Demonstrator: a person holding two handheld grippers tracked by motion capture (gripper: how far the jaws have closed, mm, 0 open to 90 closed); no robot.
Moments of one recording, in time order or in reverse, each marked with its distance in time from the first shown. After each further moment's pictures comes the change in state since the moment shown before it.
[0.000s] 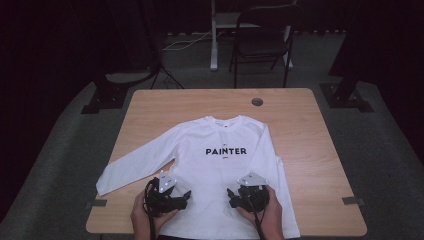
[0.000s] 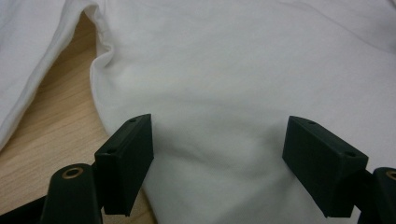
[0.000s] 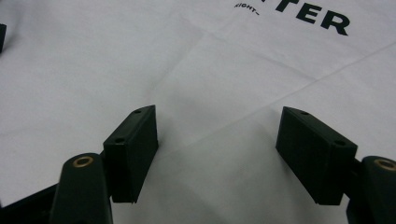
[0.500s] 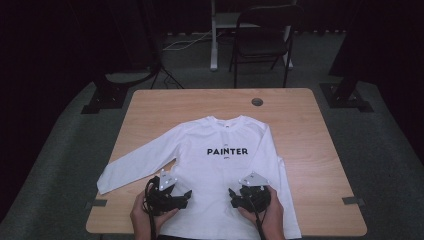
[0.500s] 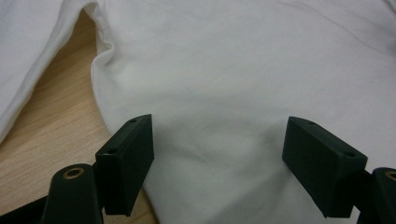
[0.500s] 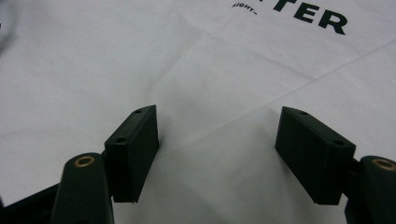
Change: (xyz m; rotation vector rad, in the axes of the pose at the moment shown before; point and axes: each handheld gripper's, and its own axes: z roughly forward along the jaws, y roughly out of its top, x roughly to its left) left arm 0.001 0.004 0.000 0.015 -0.024 -0.014; right arm -0.002 -0.002 -0.002 -0.001 -0.010 0.010
